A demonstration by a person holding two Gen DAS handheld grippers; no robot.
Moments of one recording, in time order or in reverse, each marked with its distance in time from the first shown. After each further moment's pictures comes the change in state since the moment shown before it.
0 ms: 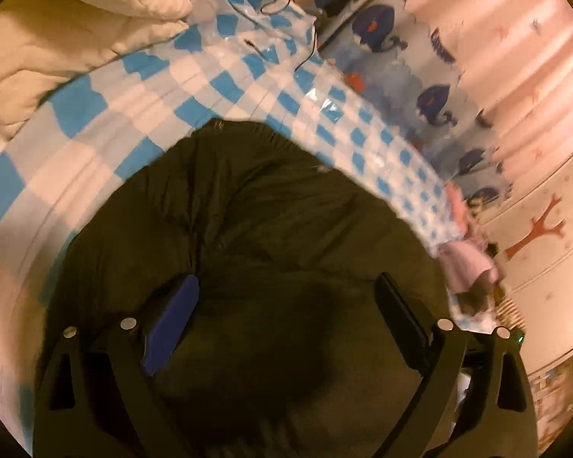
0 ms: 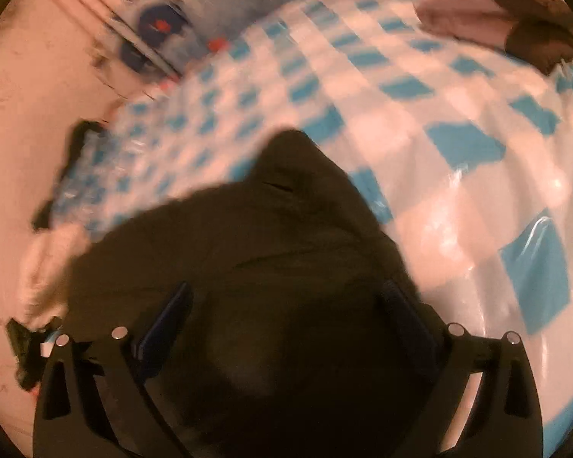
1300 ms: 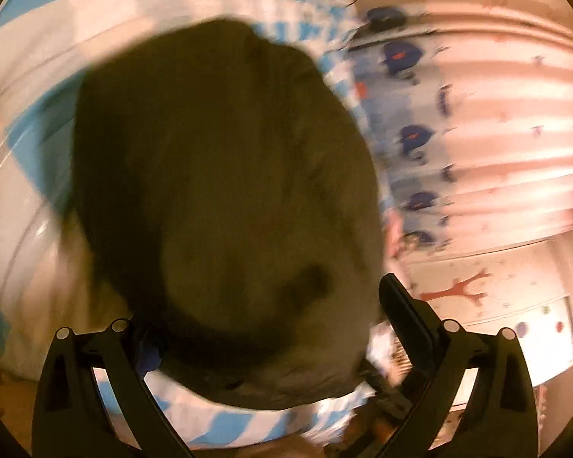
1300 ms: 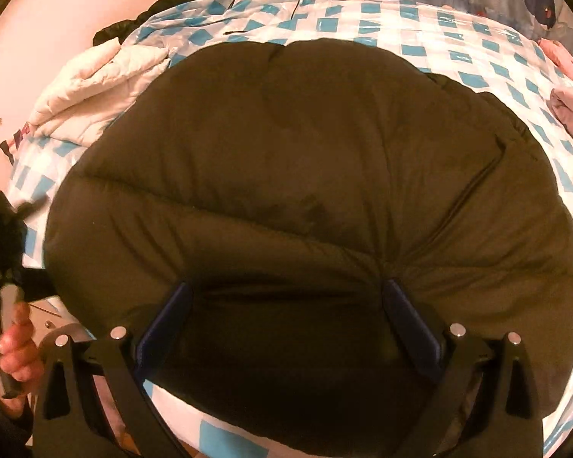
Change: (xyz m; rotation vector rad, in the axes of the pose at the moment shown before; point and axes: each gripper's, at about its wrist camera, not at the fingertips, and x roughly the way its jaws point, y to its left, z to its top) left arm -0.059 0.037 -0.129 -0.410 0.024 -0.285; right arm 0.016 0.157 -0.153 -0.506 0.216 -0.063
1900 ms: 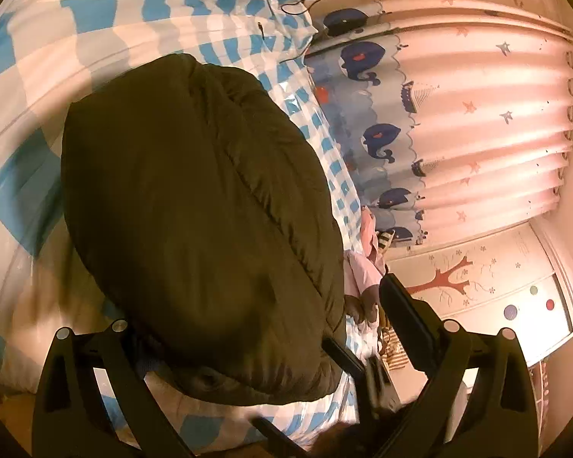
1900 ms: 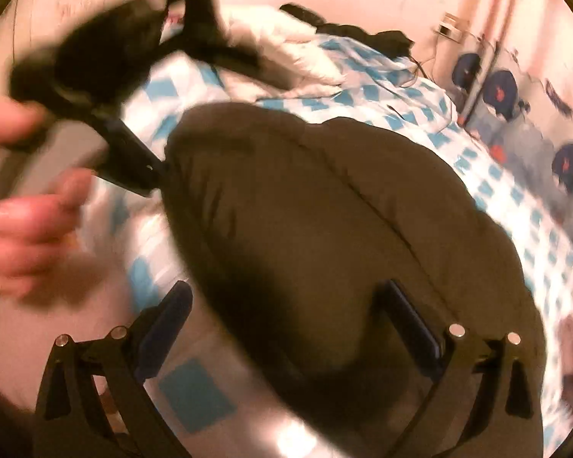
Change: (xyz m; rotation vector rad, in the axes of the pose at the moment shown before) left arm -0.022 -0.026 0.009 0.079 0.014 -0.047; right arm -0.005 0.173 -0.027 -0.686 -0.189 -0.029
